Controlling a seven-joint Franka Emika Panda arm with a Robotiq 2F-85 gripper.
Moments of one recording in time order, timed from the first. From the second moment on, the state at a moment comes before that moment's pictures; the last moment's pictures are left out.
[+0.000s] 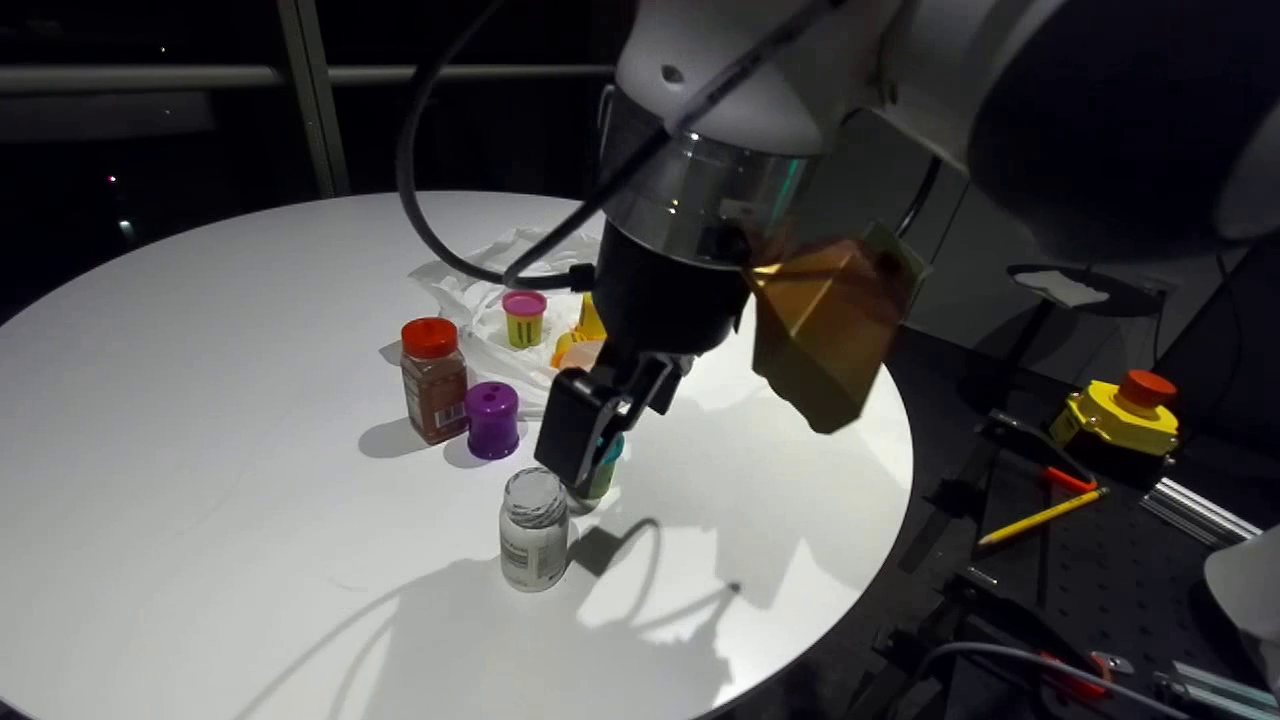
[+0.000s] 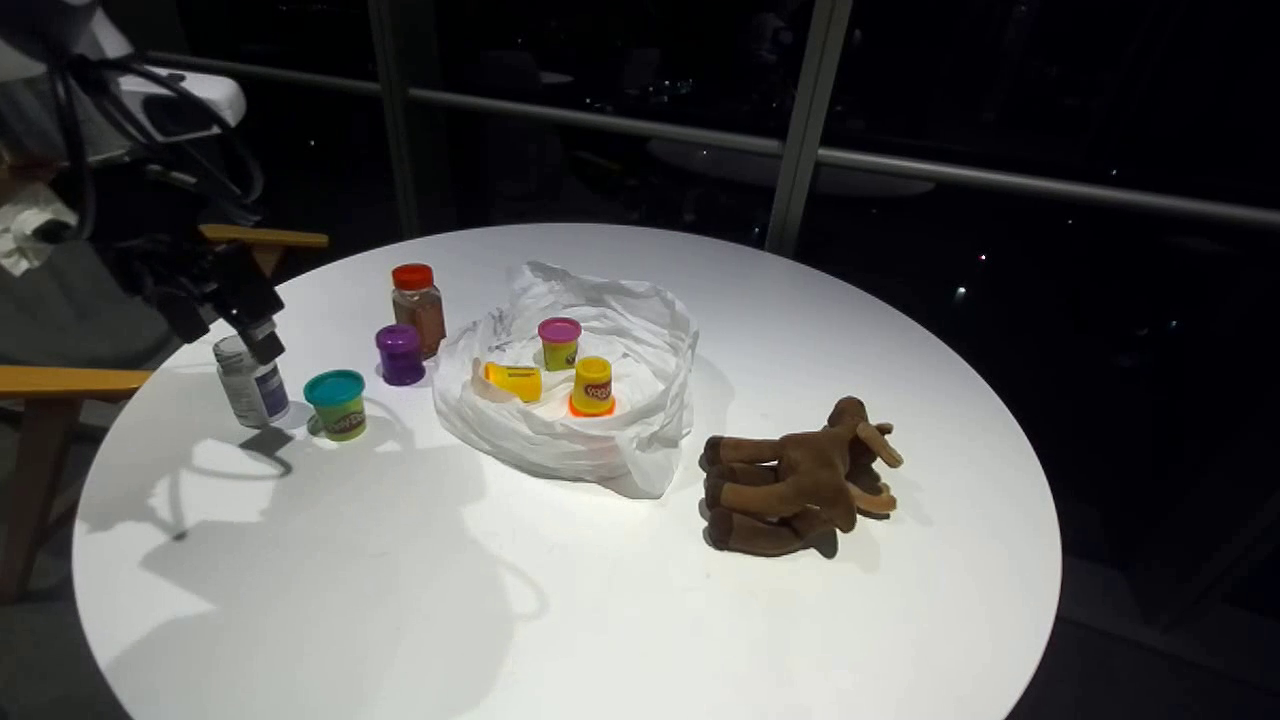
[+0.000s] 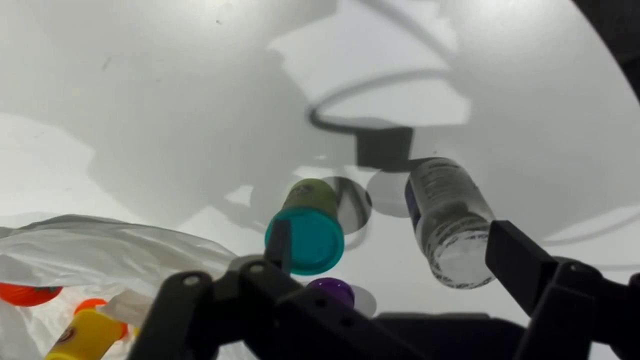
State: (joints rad) arm 0.47 0.22 0.07 -2.46 -0.49 2.79 0.85
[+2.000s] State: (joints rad) arm 0.42 0.46 -0.06 -2.33 -0.94 2.90 0.77
